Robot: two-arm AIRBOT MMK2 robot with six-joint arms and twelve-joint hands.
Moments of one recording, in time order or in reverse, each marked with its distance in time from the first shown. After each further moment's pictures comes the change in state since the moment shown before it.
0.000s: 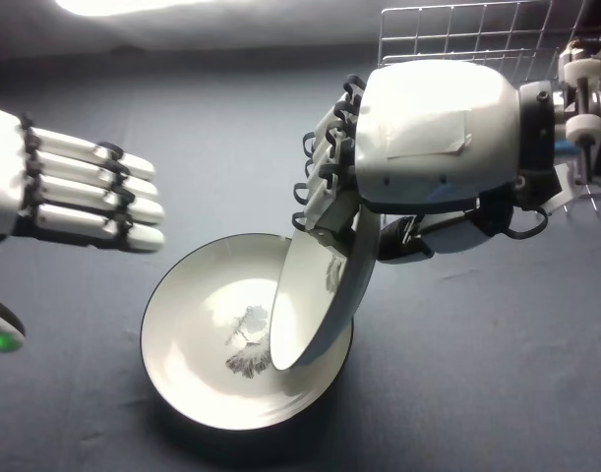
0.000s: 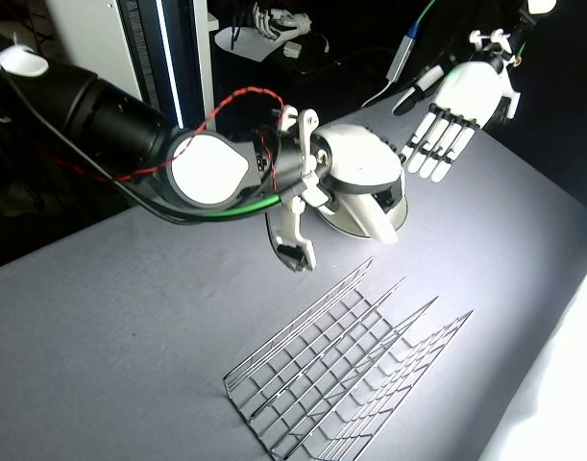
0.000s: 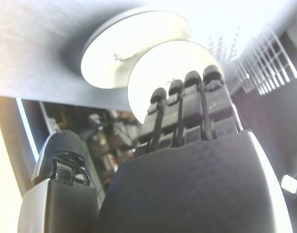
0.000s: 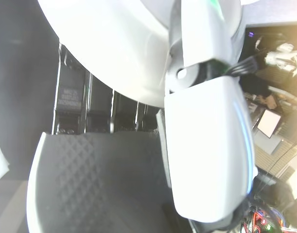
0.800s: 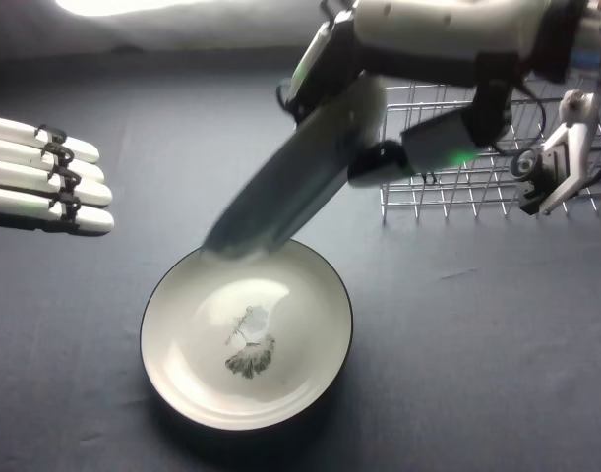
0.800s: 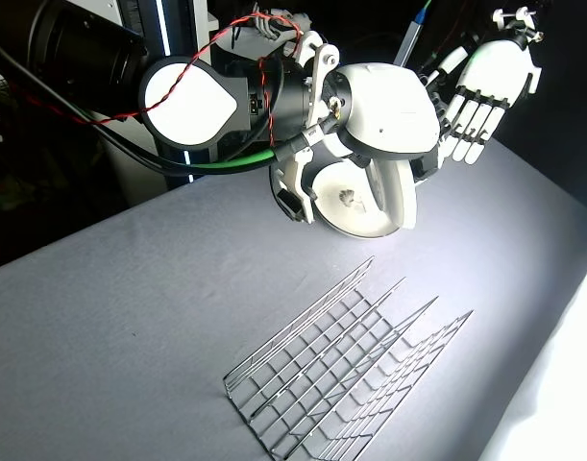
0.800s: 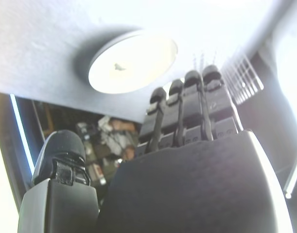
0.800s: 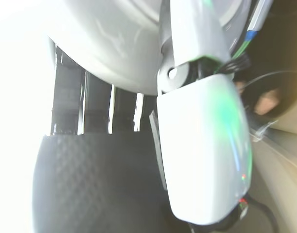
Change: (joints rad) left arm -0.023 0.069 0.024 0.005 -0.014 -0.048; right arm 0.146 0.089 -0.146 0.467 -0.238 0.011
